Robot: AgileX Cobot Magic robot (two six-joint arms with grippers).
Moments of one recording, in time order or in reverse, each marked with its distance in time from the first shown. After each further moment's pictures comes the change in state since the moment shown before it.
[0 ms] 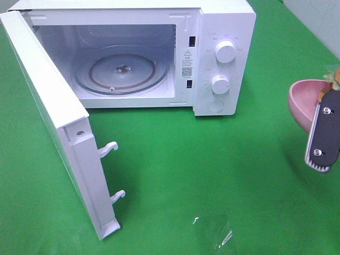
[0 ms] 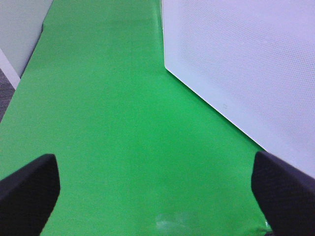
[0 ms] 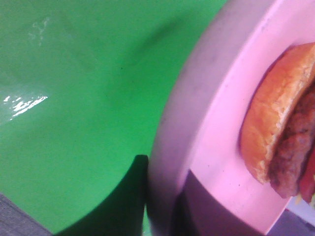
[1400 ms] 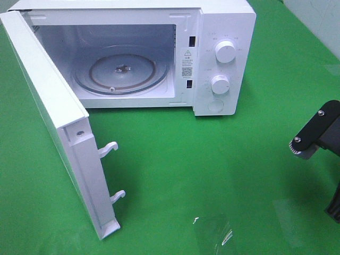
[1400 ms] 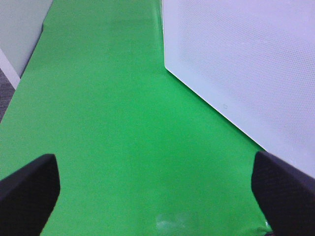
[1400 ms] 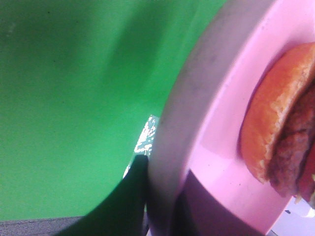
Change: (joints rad) left arm 0.000 0.000 0.000 0.000 0.000 0.000; right arm 0.000 0.361 -0.001 -0.143 0.151 0.747
